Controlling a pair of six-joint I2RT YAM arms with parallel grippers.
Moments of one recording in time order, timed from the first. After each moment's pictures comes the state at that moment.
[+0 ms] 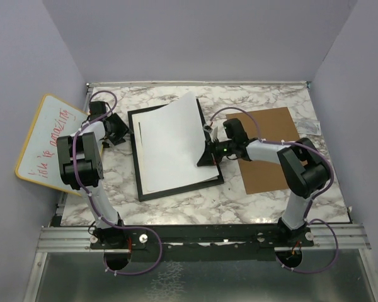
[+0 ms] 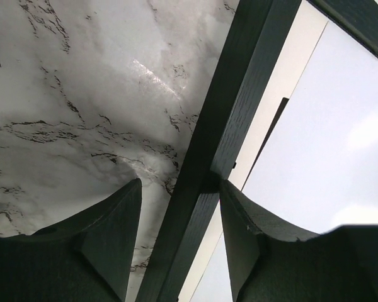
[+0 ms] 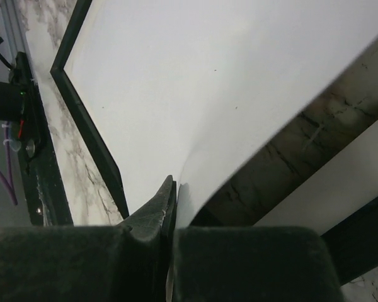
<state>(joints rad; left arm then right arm) 0.18 1.91 1.22 -0.29 0.30 -0.58 0.51 1.85 0.99 0.08 -0.82 0.14</state>
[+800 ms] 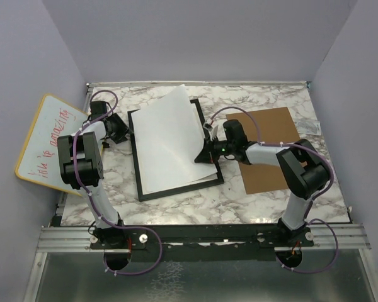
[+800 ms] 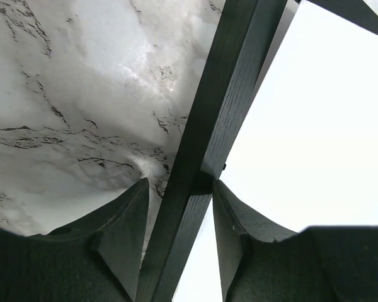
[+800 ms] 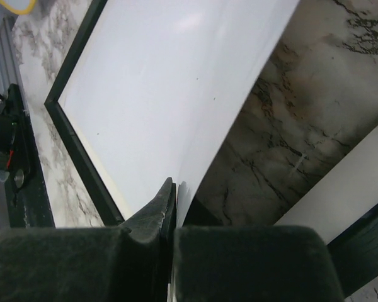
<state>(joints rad) 0.18 1.91 1.22 -0.28 0.30 -0.58 0.54 1.81 0.91 0.29 -0.75 0.19</state>
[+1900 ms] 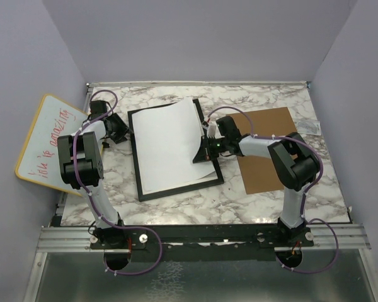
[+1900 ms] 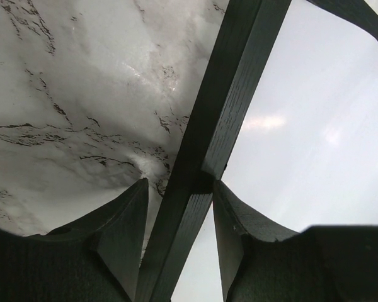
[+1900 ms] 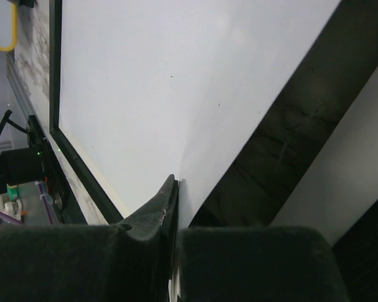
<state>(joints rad) 0.18 1.91 1.23 -0.29 0.30 -0.59 0.54 1.95 1.08 0.06 -0.70 0.40</state>
